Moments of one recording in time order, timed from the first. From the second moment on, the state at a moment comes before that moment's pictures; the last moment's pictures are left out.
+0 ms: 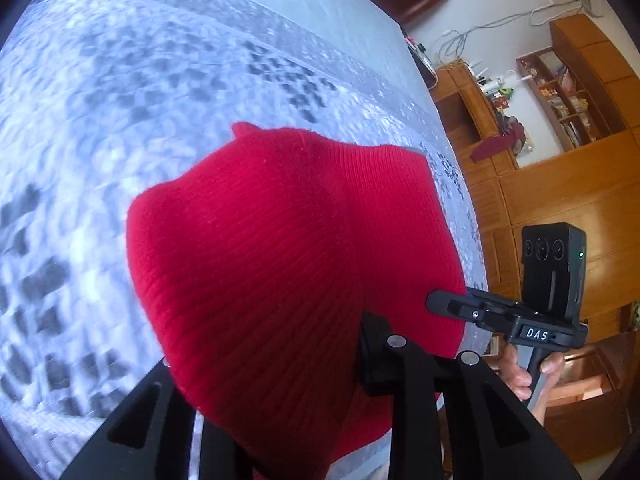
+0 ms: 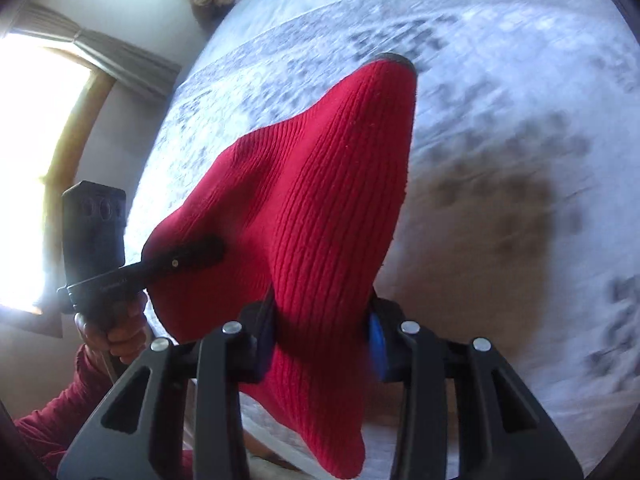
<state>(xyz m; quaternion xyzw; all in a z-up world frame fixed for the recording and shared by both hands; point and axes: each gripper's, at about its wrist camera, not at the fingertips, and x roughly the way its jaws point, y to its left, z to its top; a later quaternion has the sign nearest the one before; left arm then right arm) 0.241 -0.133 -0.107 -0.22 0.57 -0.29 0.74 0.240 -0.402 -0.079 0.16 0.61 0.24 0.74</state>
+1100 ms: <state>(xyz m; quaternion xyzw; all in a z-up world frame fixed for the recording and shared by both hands) 0.170 -0.194 -0.162 -0.11 0.61 -0.18 0.77 0.125 -0.508 -0.155 0.22 0.65 0.18 0.70</state>
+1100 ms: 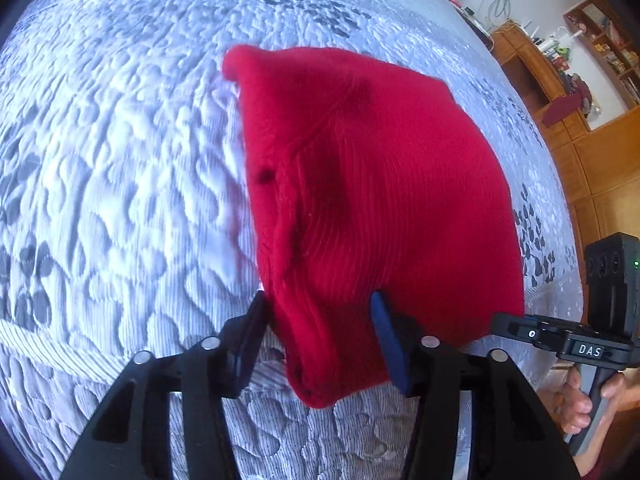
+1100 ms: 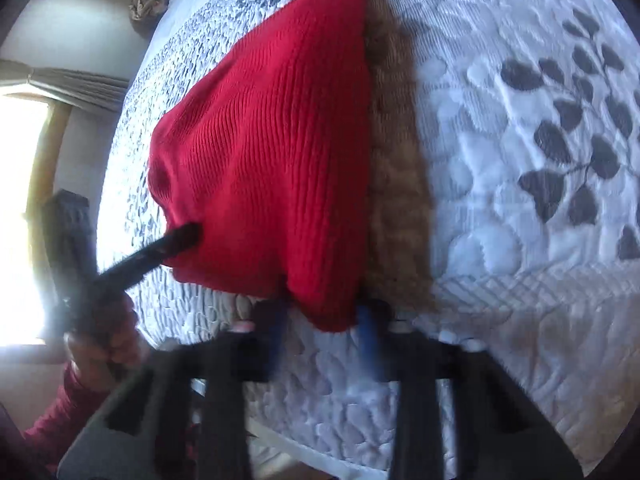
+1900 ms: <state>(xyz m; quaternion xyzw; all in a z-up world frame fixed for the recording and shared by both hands) 0.128 -0.192 -0.089 -0.12 0.52 -0.21 0.82 0.089 -0.505 -0.076 0.12 0.58 0.17 0.79</state>
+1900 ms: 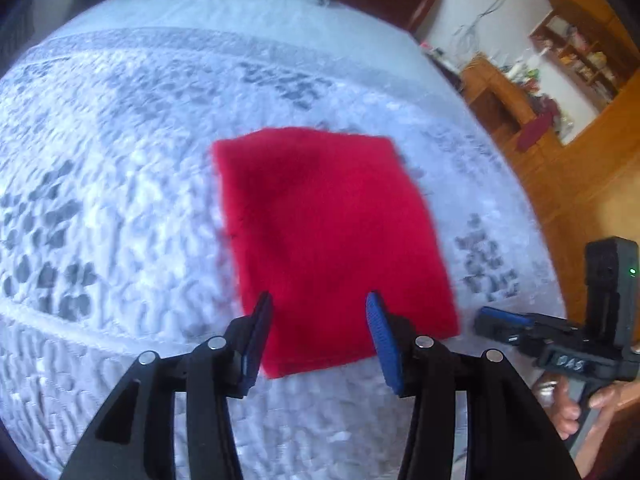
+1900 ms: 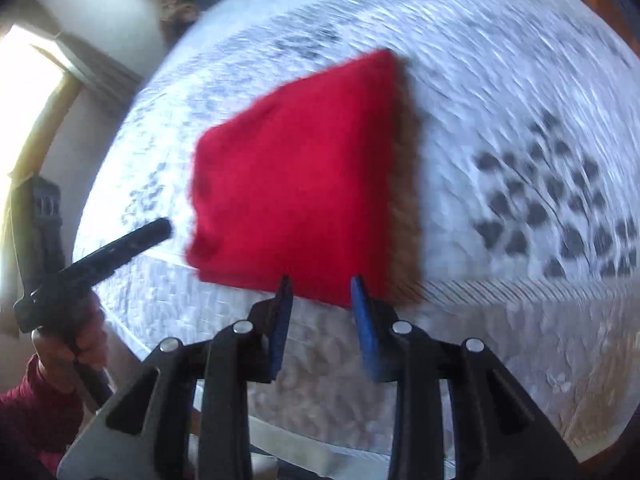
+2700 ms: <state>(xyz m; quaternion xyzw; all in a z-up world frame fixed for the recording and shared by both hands) 0.072 -0.196 -0.086 -0.03 0.54 -0.15 0.83 0.033 -0.476 -0.086 0.09 0.58 0.09 0.80</state>
